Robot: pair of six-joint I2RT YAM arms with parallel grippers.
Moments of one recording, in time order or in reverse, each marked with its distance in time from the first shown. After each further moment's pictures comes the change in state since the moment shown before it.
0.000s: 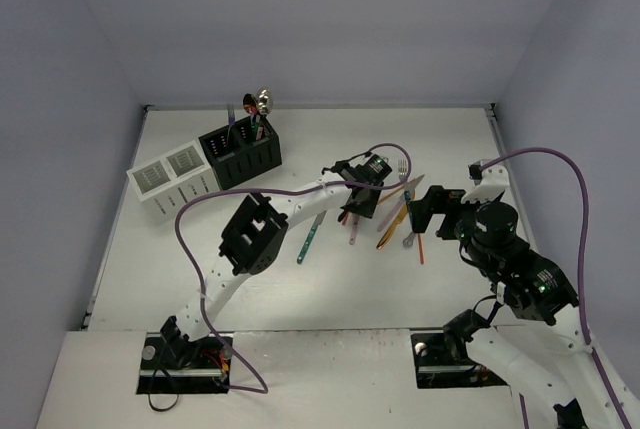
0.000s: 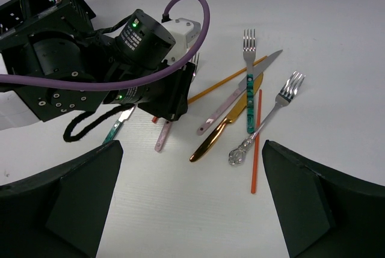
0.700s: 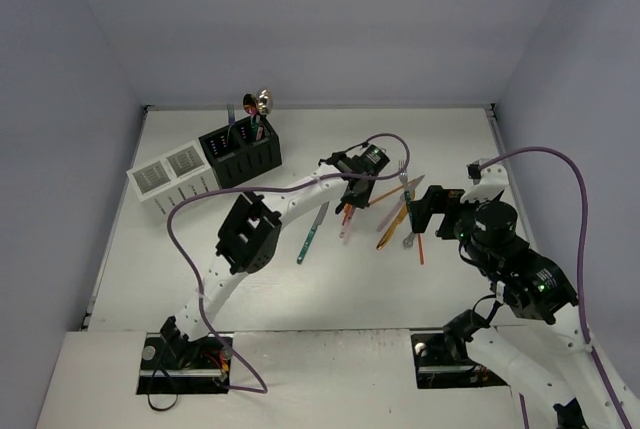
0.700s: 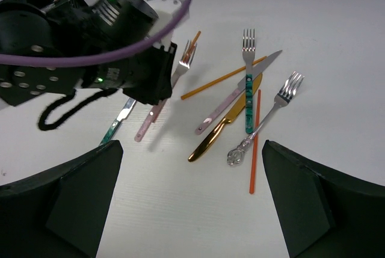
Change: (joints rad) left arm 0.021 -0.018 0.060 -0.070 -0.027 0.030; right arm 0.000 0.006 0.003 0.000 -0.001 -0.010
